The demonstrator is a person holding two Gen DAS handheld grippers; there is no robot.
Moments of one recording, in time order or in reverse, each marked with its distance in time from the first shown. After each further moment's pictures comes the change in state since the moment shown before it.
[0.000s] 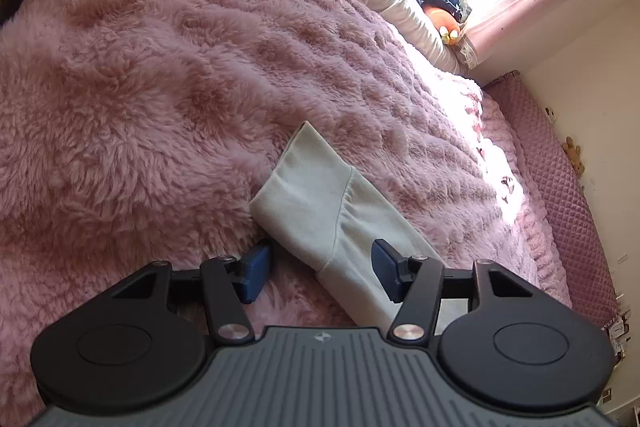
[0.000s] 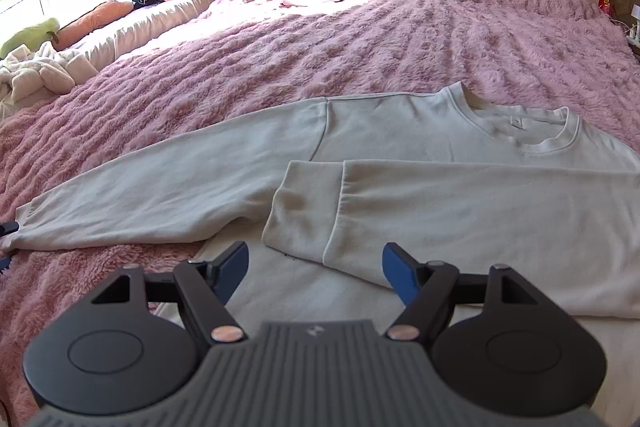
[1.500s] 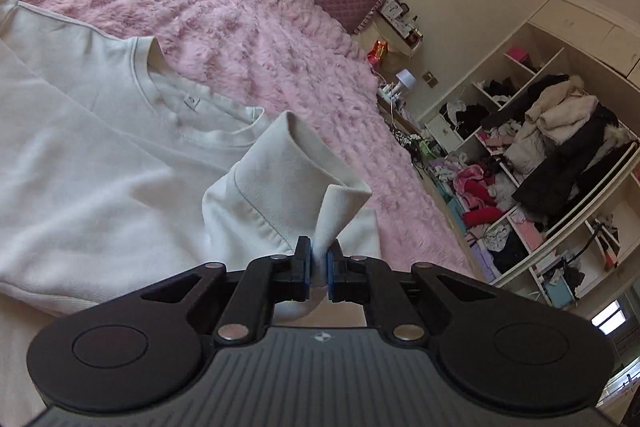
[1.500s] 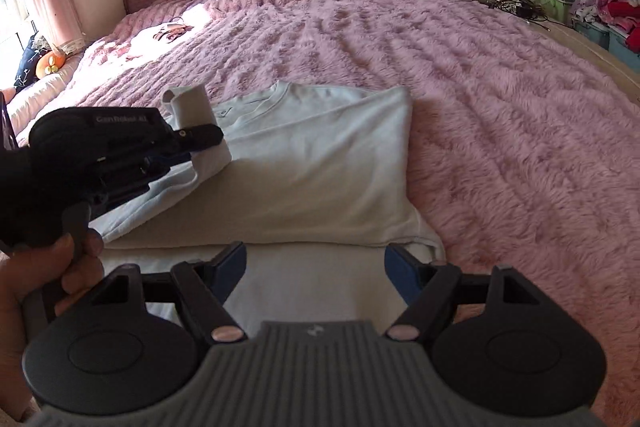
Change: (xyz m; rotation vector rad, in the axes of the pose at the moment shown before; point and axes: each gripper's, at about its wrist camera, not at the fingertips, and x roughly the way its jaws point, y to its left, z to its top) left arm 0.031 -0.330 -0.442 0.697 0.654 -0.677; right arm -0.150 -0.252 -0.081 0.313 -0.052 -0.267
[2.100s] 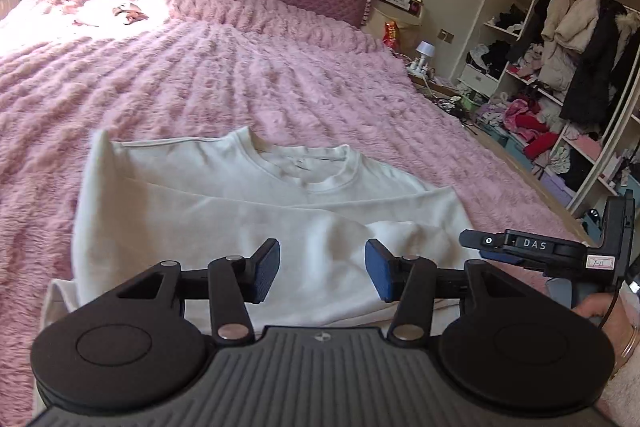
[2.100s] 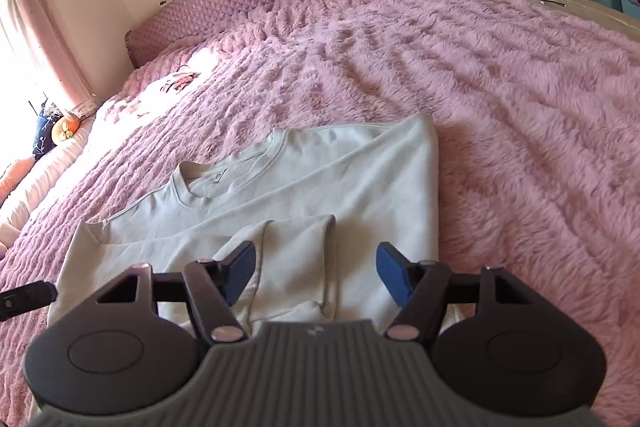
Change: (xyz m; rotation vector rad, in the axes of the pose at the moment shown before) left arm -0.154 0.025 0.035 0.350 -0.022 0.253; right arm 0.090 -0.023 0.054 0.145 -0.075 0.150
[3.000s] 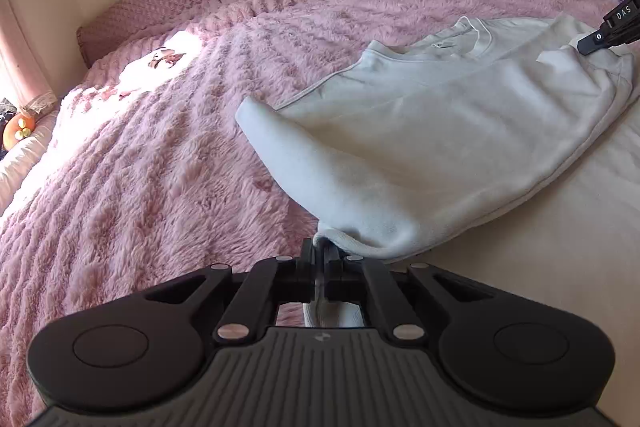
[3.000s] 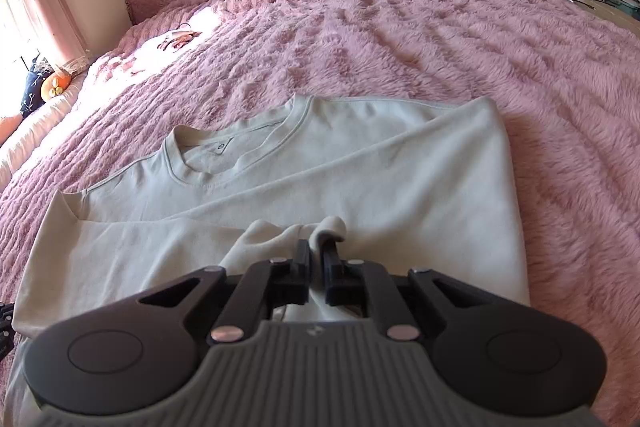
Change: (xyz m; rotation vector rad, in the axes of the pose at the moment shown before) left arm 0.029 0.081 -0.042 0.497 0.093 0.330; right arm 0.057 0.037 0.004 -0.084 0.079 -0.044
